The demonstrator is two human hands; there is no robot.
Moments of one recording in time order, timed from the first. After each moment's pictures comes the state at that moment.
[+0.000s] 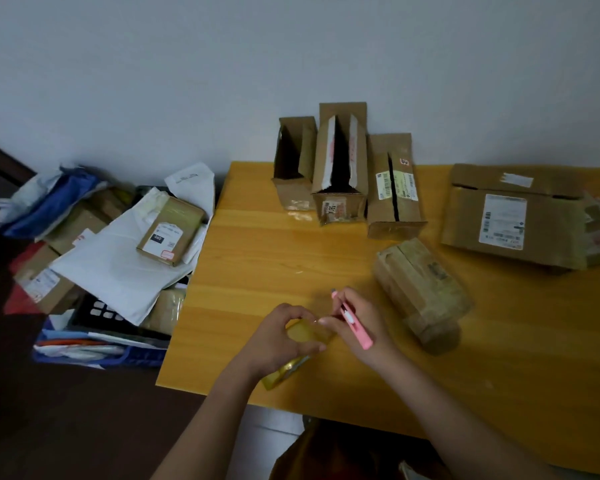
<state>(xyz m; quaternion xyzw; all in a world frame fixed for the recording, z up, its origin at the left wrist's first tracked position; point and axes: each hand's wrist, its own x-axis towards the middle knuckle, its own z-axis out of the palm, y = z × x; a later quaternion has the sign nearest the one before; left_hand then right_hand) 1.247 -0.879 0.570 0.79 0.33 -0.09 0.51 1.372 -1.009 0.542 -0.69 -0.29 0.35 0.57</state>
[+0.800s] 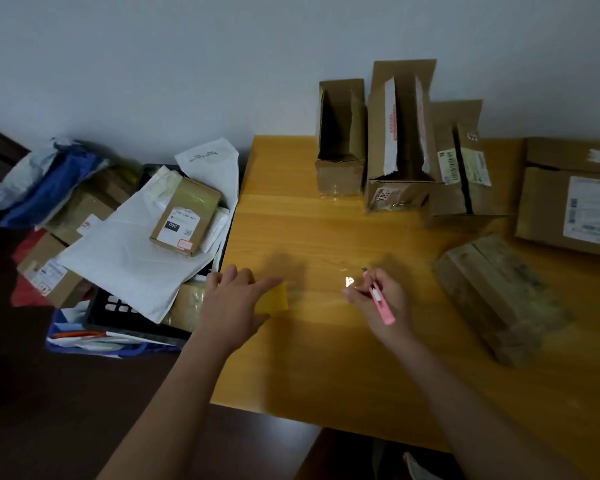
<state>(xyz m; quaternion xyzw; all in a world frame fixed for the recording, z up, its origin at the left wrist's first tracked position) 1.203 -0.727 0.559 0.97 0.22 -0.12 0.01 1.367 -0.915 0.481 -0.74 -0.15 0.31 0.58</state>
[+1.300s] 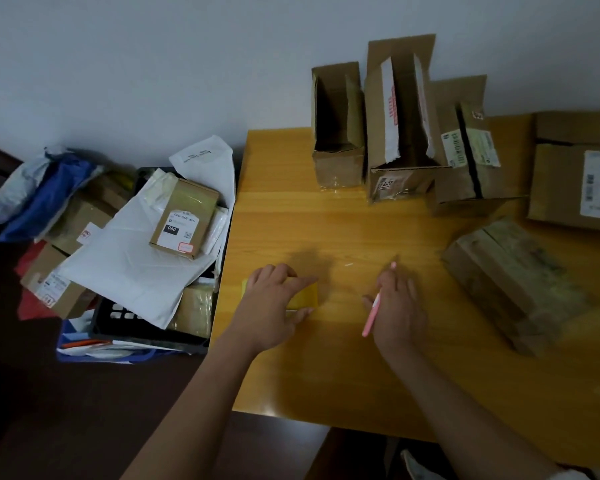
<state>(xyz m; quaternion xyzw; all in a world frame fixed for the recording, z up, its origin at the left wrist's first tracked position) 1.229 -0.740 0.538 0.97 0.17 -0.09 0.17 1.350 -0.916 0.457 -0.96 -0.20 0.12 0.18</state>
